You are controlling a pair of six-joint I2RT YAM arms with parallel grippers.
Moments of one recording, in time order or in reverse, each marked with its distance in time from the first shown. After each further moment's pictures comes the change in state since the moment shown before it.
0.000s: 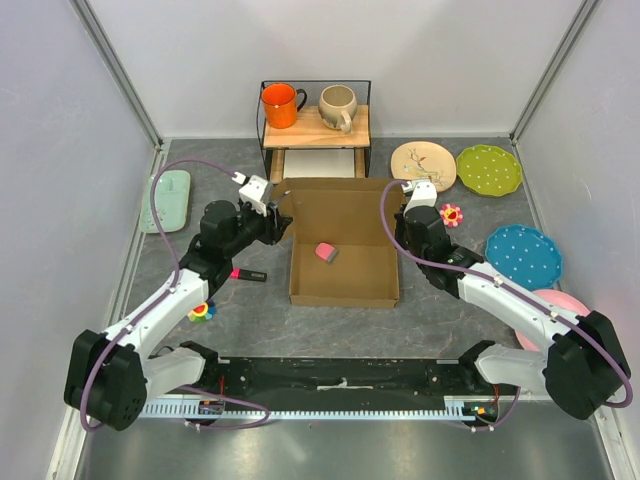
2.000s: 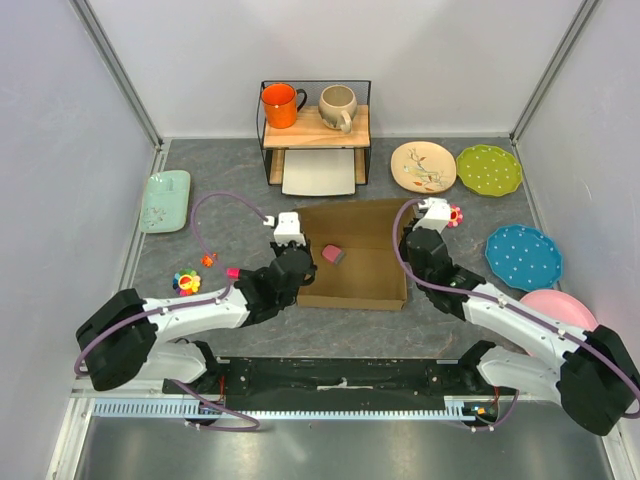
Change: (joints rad) left arm -0.589 0.183 -0.064 0.128 -1.039 -0.429; right arm 0.085 -0.098 -0.156 0.113 0.183 0.168
